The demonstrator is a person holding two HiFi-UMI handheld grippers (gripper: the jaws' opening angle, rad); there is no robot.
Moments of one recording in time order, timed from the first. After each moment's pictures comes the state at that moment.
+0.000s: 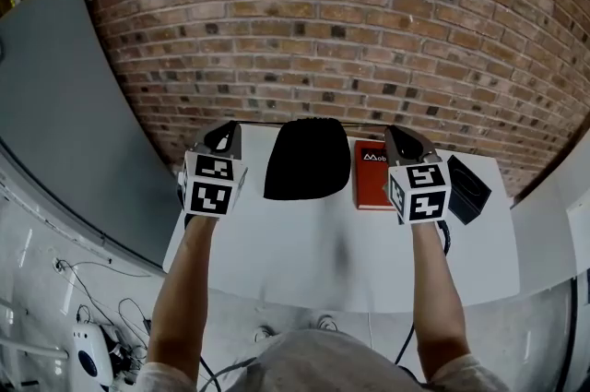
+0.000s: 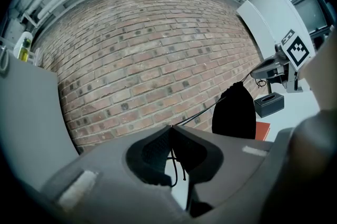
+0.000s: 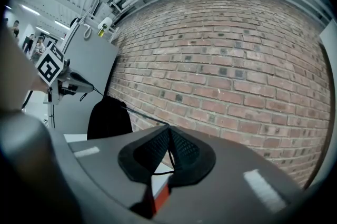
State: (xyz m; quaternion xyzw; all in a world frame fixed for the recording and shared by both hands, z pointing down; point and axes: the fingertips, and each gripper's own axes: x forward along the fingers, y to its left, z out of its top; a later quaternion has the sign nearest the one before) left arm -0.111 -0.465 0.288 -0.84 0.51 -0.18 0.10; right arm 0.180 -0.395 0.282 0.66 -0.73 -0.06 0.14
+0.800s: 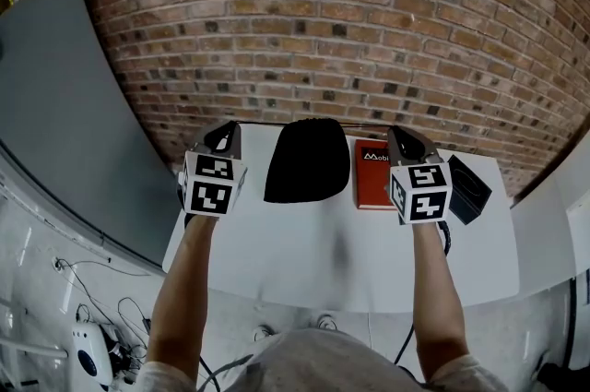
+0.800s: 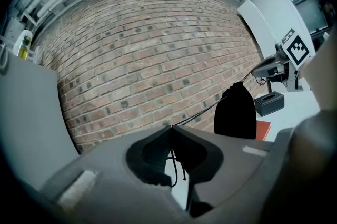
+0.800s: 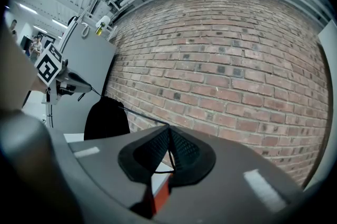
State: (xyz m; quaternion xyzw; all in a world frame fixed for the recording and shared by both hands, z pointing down) left arm -0.113 -0.470 0.295 -0.84 0.51 -0.18 0.09; right arm 0.185 -0.398 0.286 0.67 -0.73 -0.05 0.15
